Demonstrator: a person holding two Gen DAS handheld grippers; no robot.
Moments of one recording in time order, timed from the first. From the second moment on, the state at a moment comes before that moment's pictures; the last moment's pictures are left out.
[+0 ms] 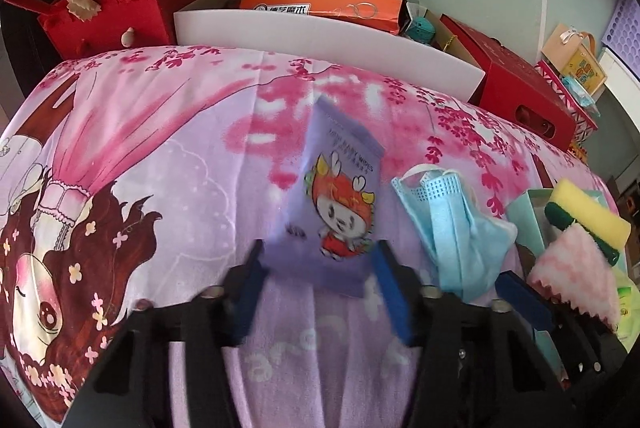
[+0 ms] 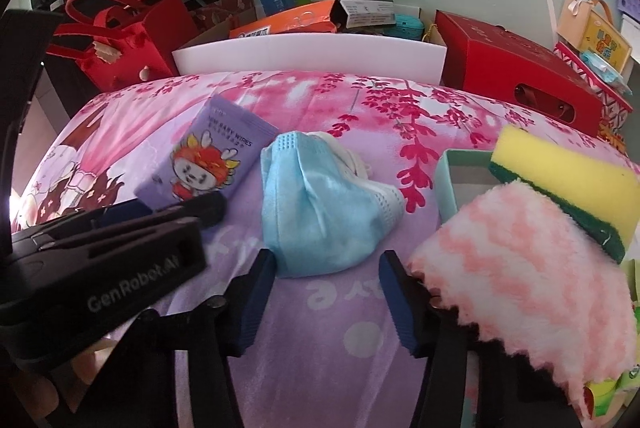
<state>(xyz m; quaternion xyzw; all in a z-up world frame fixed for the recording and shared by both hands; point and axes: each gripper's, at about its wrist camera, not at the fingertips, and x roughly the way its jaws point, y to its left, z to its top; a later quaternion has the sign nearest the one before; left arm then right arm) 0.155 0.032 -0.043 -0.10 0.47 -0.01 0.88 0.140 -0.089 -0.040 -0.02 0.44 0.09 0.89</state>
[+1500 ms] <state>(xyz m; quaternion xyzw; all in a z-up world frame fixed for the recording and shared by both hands) 0.100 0.063 -0.021 -0.16 0.45 -0.01 0.88 0.128 -0.098 -0.009 -0.04 0.41 0.09 0.91</state>
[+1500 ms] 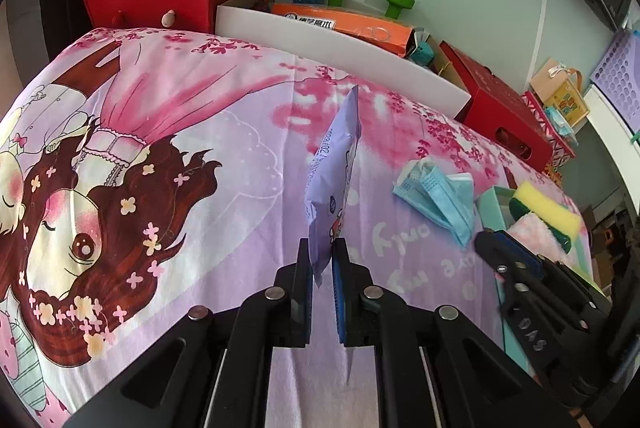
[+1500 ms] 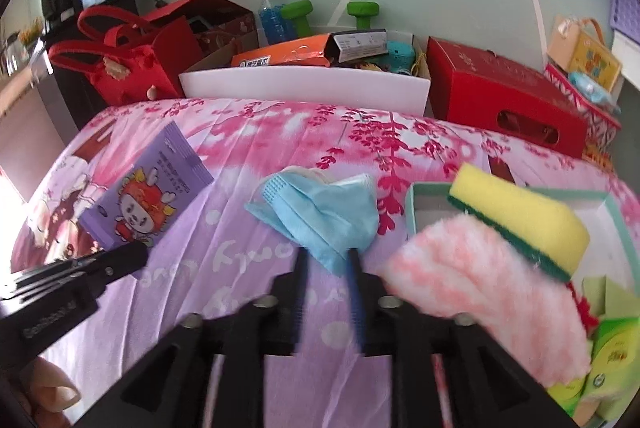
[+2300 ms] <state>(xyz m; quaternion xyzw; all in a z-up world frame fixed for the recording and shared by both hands) 0.107 0.066 -0.028 -0.16 0.46 -0.02 0.87 0.157 -0.071 -0.040 -0.13 0.43 0.08 0.89</state>
